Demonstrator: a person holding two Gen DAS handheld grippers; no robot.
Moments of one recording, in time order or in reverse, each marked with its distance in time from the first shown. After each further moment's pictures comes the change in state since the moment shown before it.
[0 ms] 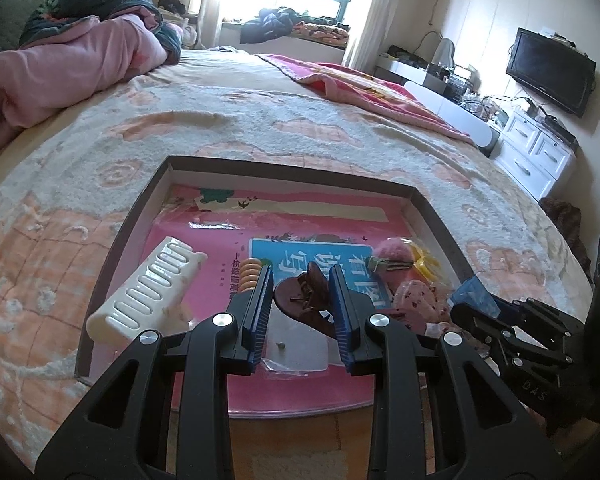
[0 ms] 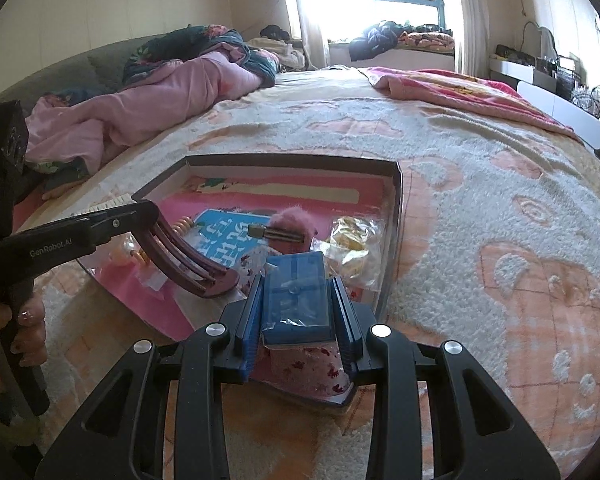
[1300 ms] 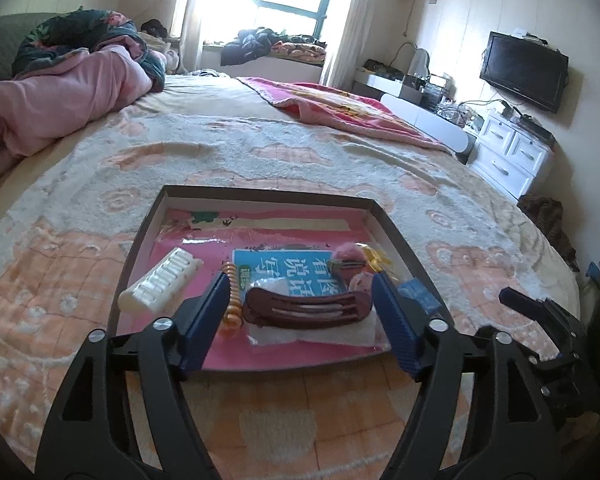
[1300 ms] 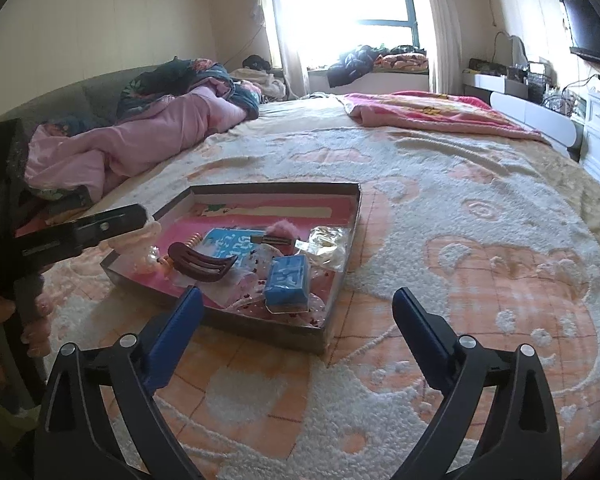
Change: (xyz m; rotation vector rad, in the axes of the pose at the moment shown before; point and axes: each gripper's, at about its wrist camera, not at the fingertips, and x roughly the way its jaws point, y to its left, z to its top) left arm -0.061 -0.019 -0.006 0.061 -0.073 -0.047; right arm -0.081 0.003 -0.022 0.044 -0.118 -0.060
